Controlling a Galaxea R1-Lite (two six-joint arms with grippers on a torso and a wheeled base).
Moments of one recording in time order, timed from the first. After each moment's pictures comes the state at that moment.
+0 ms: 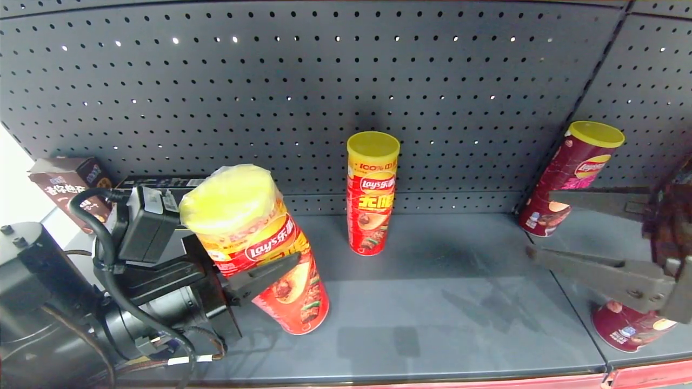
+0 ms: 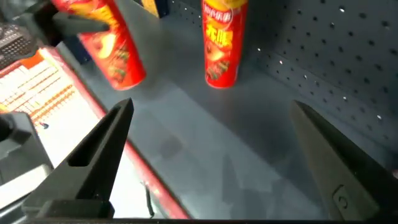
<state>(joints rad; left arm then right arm) -0.46 1.48 -0.34 -1.19 -0.46 0.01 0.58 1.14 -0.83 -0.18 0.26 -0.14</state>
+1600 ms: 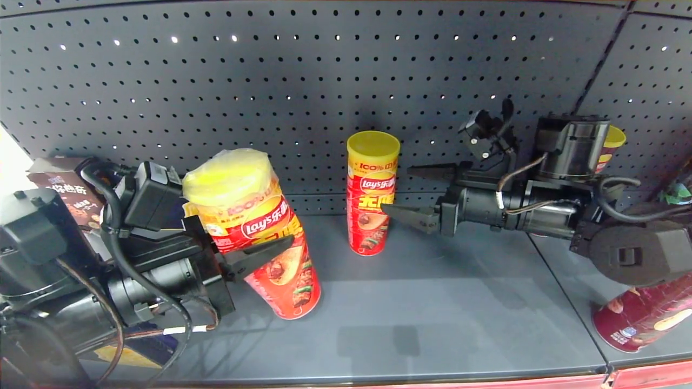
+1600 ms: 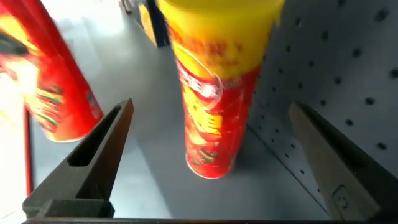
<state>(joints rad) -0.36 1.49 -0.45 -1.05 -0.56 0.01 0.52 1.79 -1.10 -0.63 0.54 -0.22</state>
